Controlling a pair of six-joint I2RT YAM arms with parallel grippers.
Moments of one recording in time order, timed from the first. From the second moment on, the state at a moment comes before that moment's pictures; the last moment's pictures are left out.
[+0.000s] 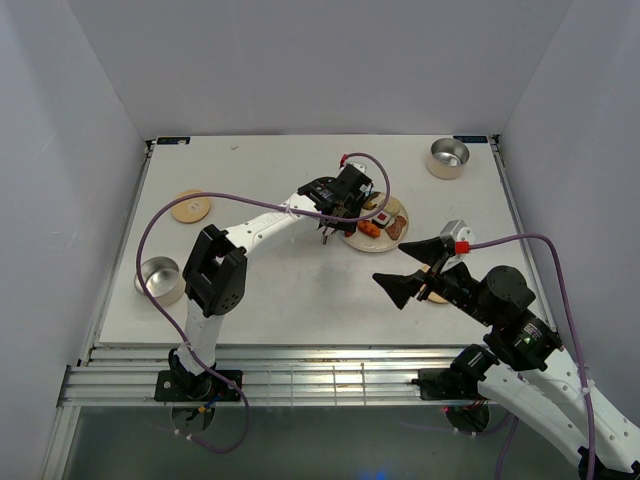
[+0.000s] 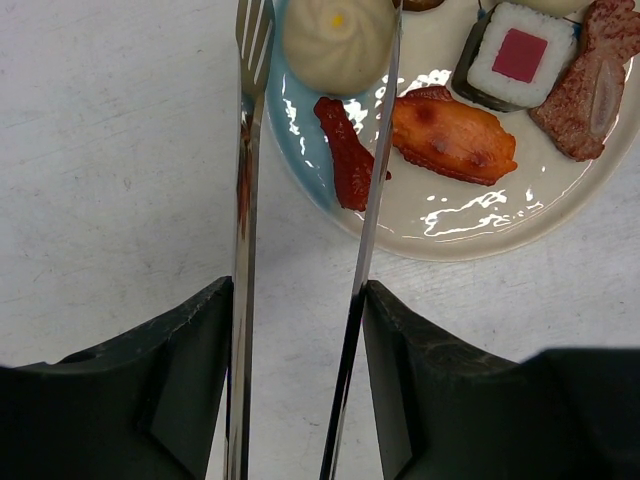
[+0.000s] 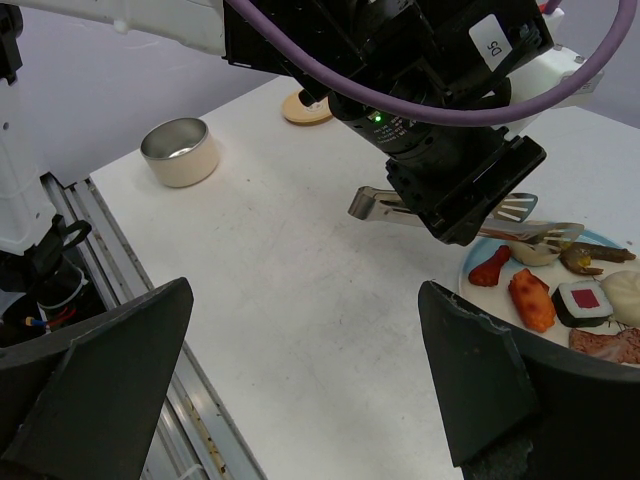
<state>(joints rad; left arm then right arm) -0.81 2.05 1.78 -0.68 -0.35 -0.36 0.74 0.42 0.62 -0.16 -0.20 0.15</state>
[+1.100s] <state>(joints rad) -0.83 2.04 1.76 -0.69 -0.40 -0.38 0.74 0.41 0.62 -0.16 -0.20 0.15</state>
